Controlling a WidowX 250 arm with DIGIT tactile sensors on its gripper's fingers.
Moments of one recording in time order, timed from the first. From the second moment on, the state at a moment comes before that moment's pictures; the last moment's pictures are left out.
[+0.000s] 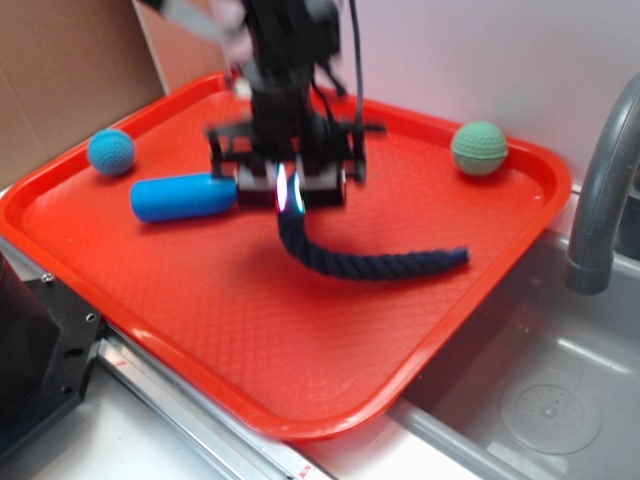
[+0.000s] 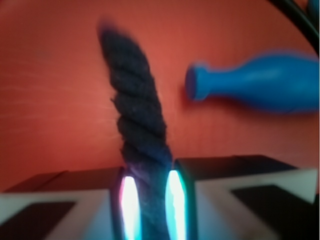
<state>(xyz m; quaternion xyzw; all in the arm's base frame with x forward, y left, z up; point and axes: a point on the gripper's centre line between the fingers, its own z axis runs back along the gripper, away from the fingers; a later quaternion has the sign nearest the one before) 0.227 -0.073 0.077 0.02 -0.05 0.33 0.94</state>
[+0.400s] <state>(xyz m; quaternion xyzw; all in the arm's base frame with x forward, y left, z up) 0.216 -0.076 0.153 -0.07 -0.01 0.14 0.99</state>
